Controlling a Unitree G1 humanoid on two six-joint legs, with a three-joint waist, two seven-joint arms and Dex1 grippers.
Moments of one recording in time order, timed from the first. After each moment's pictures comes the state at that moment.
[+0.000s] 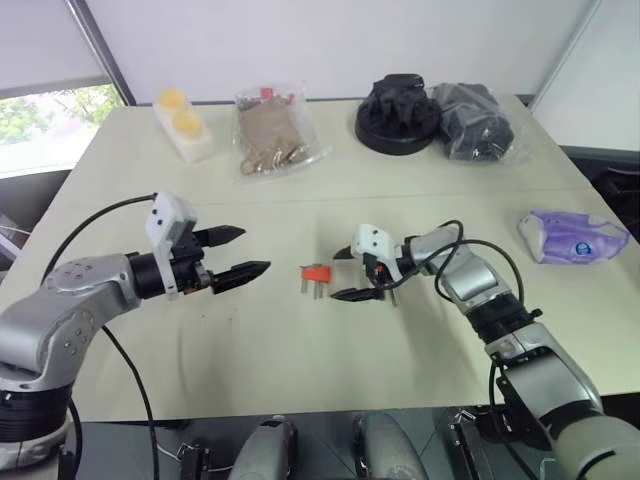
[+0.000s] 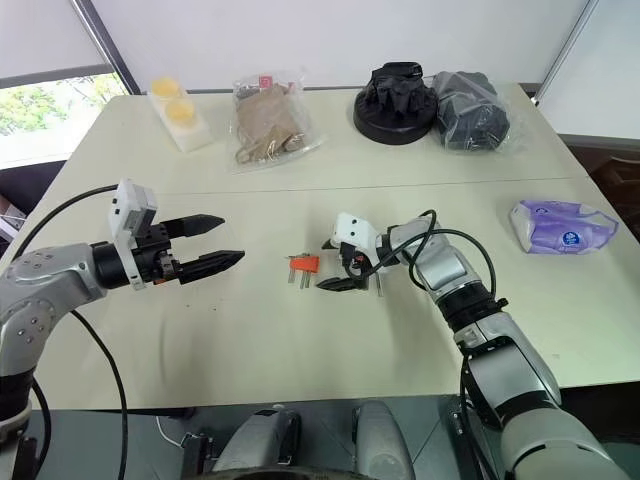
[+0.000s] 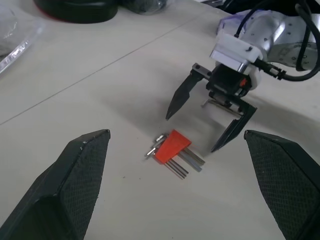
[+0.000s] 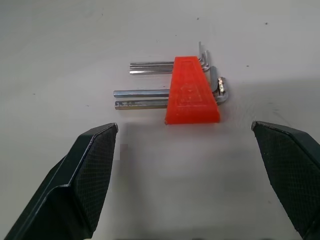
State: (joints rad) left arm -0.27 0.78 0.22 -0.42 -0.78 0.81 -0.80; right arm -0.76 -0.47 0.38 0.43 0.05 0.20 1.18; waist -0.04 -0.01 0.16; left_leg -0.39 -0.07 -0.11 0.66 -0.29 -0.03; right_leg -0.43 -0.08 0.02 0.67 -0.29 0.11
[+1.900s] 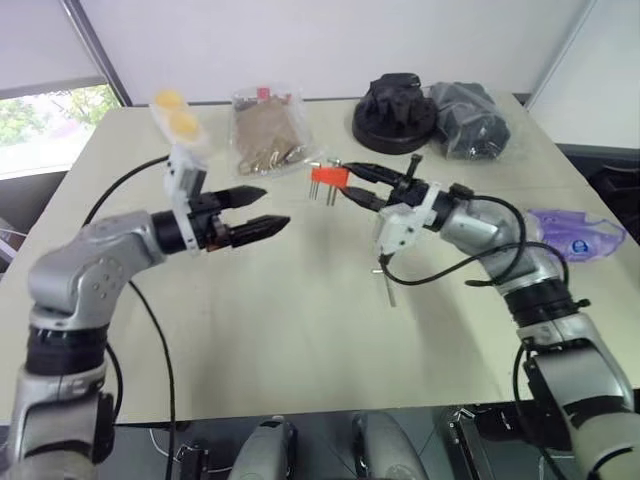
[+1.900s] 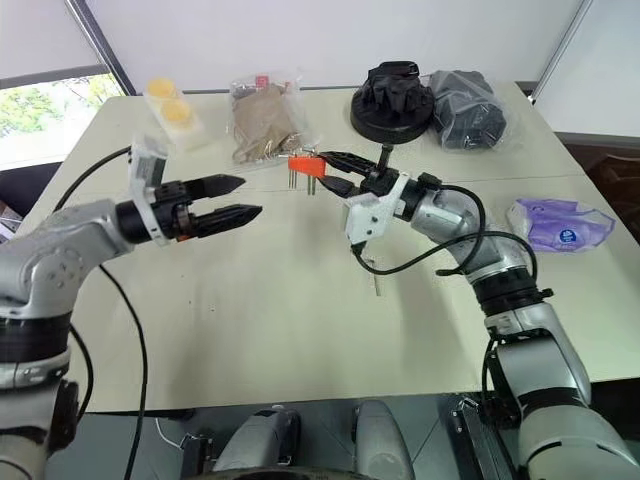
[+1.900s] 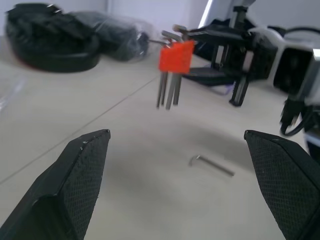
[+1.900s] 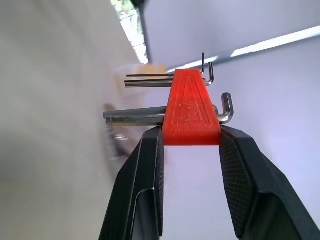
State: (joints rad) left arm -0.62 0.66 0.13 -0.15 -0.80 0.82 -0.86; right arm -0.81 -0.62 0.22 0.34 -0.51 -0.85 0.34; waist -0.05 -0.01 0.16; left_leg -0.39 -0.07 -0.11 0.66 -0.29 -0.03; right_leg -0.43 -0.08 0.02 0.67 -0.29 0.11
